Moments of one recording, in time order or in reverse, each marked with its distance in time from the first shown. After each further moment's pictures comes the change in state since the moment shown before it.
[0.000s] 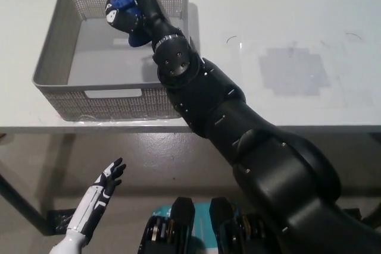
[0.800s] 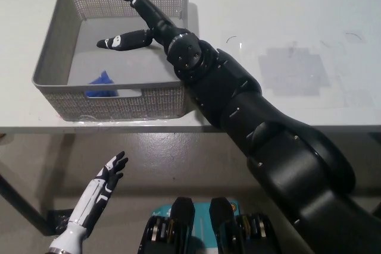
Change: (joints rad) left_arm -0.027 0.006 -0.004 0.005 0.010 -0.003 -0.008; right_arm 0.000 -0.055 0.078 -0.001 -0.042 0.109 0.223
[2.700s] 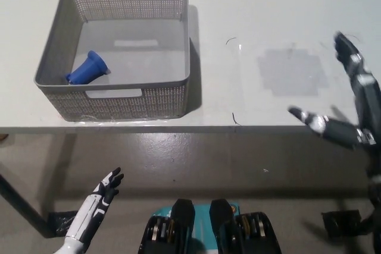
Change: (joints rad) left_arm 0.049 -0.002 0.011 0.024 0.007 0.000 0.004; right_arm 1.174 -0.402 -0.239 -1.634 0.105 0.087 0.055
